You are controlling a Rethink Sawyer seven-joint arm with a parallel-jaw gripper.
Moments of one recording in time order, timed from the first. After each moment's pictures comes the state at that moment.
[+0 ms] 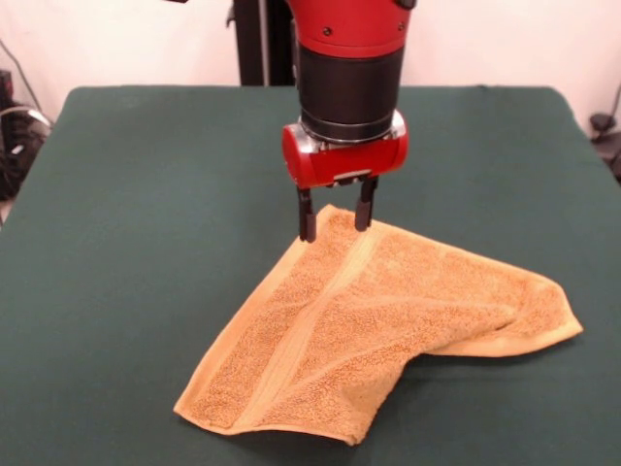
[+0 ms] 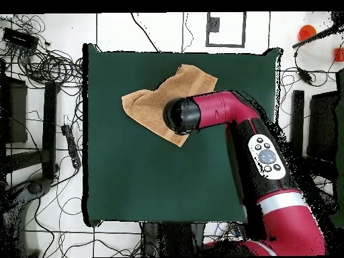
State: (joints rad) arm -0.46 -0.52 0.49 1.40 -0.61 0.80 1.65
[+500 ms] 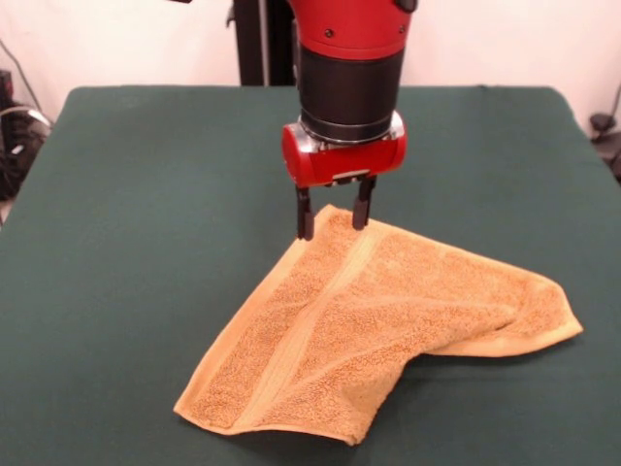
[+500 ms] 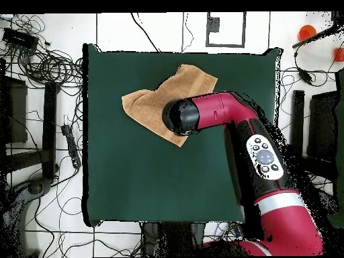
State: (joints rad) arm -0.44 -0.52 0.47 1.40 -0.61 0.80 1.65
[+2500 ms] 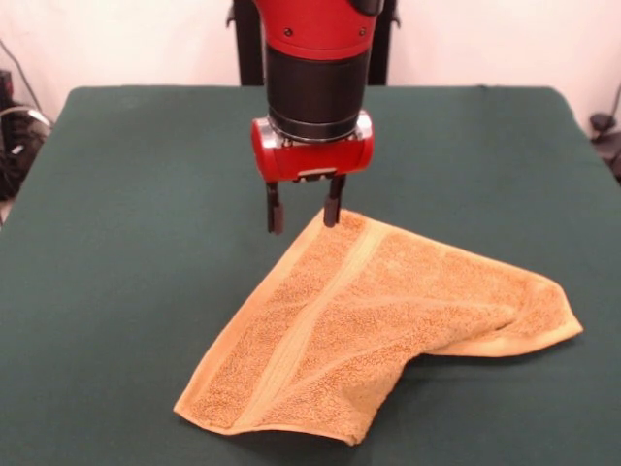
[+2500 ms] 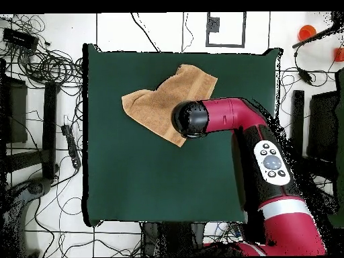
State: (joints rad) arm -0.43 -0.52 0.37 1.40 -0.53 0.76 1.65
